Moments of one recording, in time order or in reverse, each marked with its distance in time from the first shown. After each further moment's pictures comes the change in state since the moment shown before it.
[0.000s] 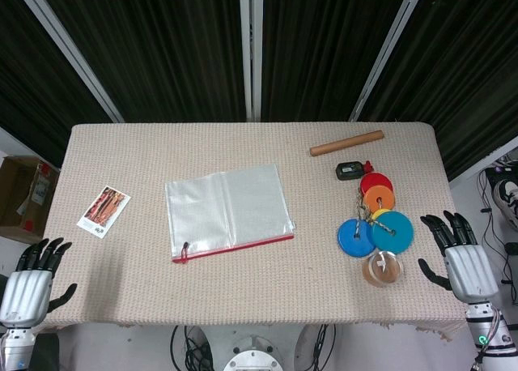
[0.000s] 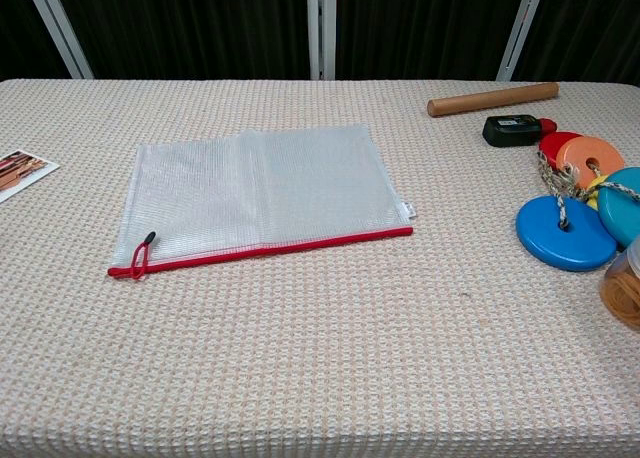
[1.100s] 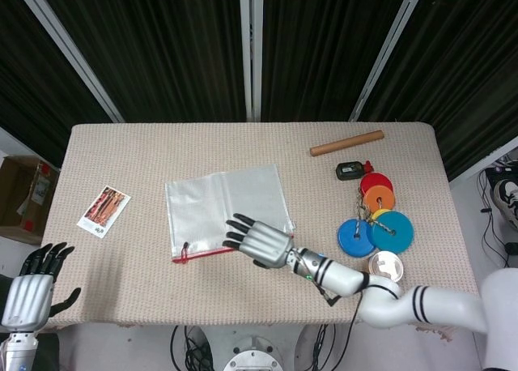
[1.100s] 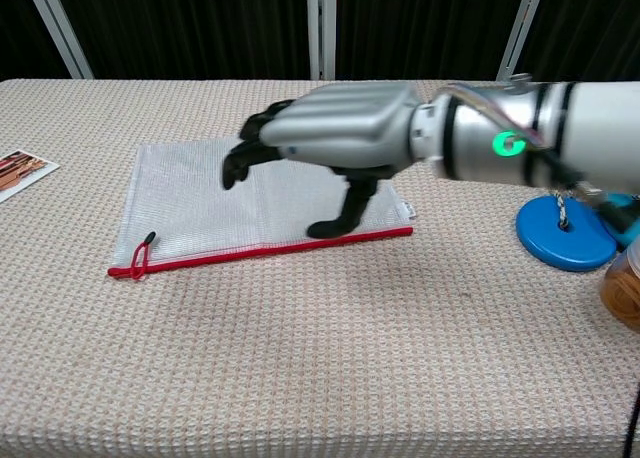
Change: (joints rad) left arm 0.034 -0.019 -0.011 0.018 0.024 -0.015 -0.085; right arm 0.815 -0.406 0.269 0.044 0.038 -0.949 -0.298
